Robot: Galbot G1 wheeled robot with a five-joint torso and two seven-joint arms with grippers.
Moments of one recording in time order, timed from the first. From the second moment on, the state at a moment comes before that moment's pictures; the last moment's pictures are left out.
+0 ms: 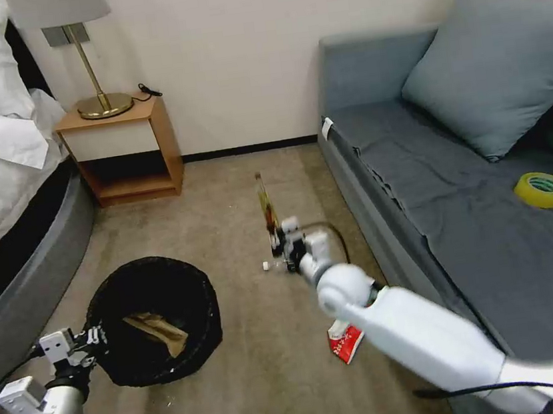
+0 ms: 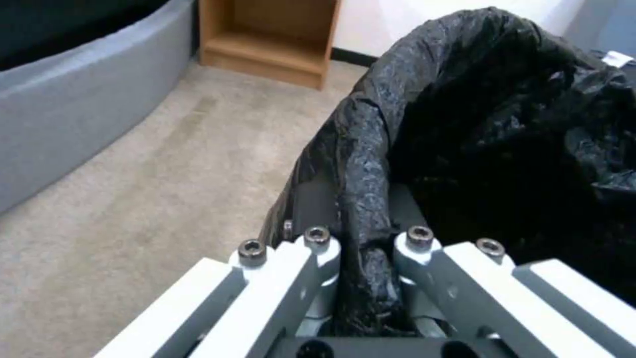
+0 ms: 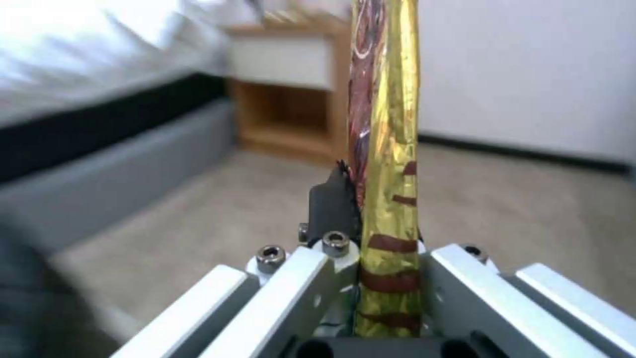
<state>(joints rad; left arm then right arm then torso) 1.60 -1.28 -0.91 -2.02 -0.60 0.26 0.04 -0.53 1.10 -0.44 1.71 0.75 -0.13 0.31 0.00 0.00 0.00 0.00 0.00</state>
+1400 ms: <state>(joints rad) 1.65 -1.30 -0.83 -2.11 -0.60 0.27 0.04 -0.60 1.19 -0.78 1.69 0.51 -0.09 0.22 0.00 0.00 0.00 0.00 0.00</state>
